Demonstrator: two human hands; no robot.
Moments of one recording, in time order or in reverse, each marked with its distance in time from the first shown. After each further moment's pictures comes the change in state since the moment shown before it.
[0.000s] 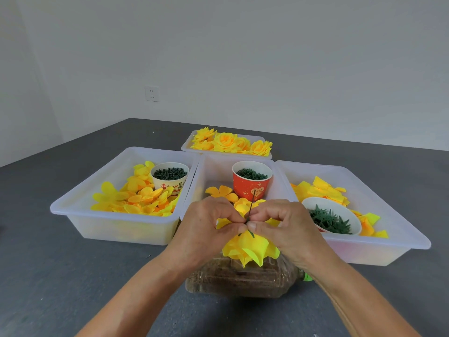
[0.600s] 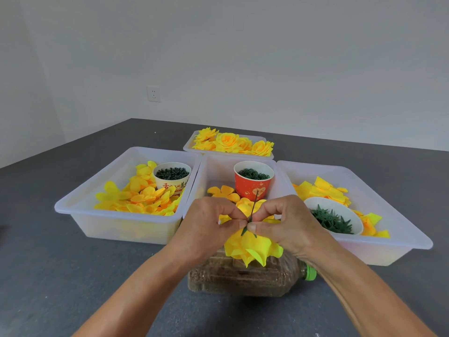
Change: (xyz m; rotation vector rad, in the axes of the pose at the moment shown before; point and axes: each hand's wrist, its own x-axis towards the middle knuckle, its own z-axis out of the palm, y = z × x) left_hand 0.003 0.001 -0.003 0.031 -0.062 -0.121; right_hand 0.005 -0.015 -0.003 -0.163 -0.105 0.110
